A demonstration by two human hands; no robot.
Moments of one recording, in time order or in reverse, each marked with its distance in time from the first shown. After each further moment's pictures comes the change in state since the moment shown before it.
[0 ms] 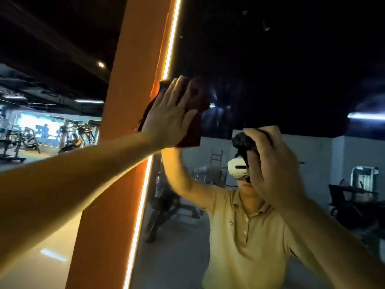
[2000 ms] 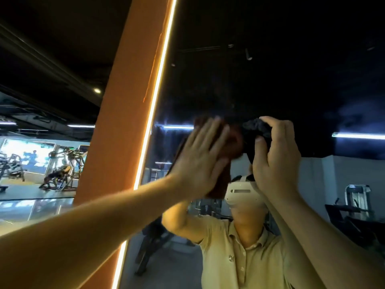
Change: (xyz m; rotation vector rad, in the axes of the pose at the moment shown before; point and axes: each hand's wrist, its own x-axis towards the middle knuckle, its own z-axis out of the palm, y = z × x) left_hand -0.064 0.099 0.037 -0.098 0.063 0.192; right_hand -0.015 0.001 -0.003 0.058 0.300 0.263
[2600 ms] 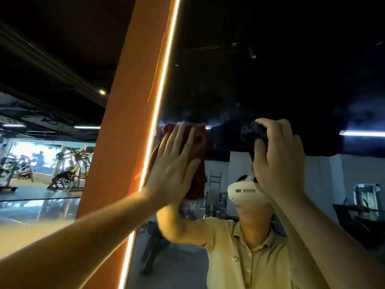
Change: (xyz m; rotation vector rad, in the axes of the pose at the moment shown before) left_hand -0.050 -0.035 -0.008 -0.084 0.022 -0.183; right_hand 0.000 0.006 0.011 -0.149 -0.006 -0.092
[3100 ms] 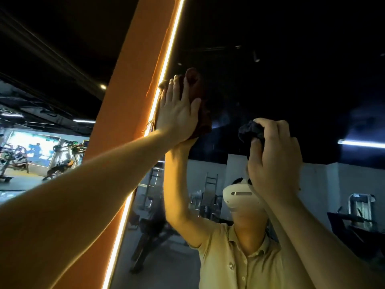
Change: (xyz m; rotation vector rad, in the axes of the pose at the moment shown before) left_hand 0.124 -0.010 -0.009 -0.018 0.097 -0.273; right_hand 0.001 -0.001 0.005 -0.006 -0.006 0.035
